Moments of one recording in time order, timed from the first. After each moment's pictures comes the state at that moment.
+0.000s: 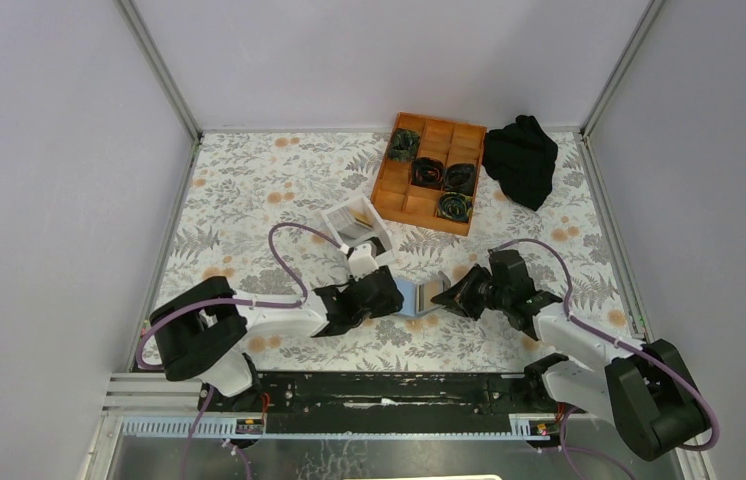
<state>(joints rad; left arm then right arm) -1.06 1.55 0.67 0.08 -0.38 -1.13 0.42 1.08 0.31 0.01 -0.44 1.21</state>
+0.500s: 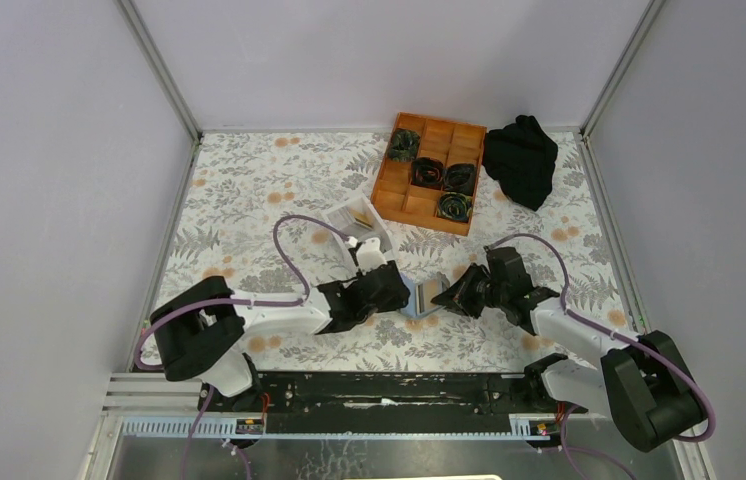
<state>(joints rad) -1.06 1.55 0.72 0.07 -0.39 -1.07 0.42 1.13 0.33 -0.01 -0.43 1.12</state>
